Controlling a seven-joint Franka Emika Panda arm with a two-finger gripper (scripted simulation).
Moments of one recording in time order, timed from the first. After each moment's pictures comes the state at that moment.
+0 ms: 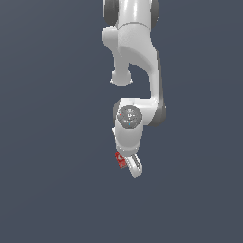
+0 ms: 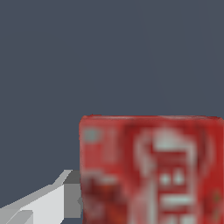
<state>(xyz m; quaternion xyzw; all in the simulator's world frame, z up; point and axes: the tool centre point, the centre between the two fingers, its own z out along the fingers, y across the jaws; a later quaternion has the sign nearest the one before) 0.082 0.022 0.068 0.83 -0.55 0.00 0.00</state>
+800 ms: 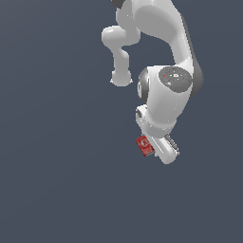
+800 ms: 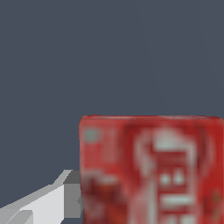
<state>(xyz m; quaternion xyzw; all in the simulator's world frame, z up) 0.072 0.112 0.178 0.83 -0.55 0.00 0.00</state>
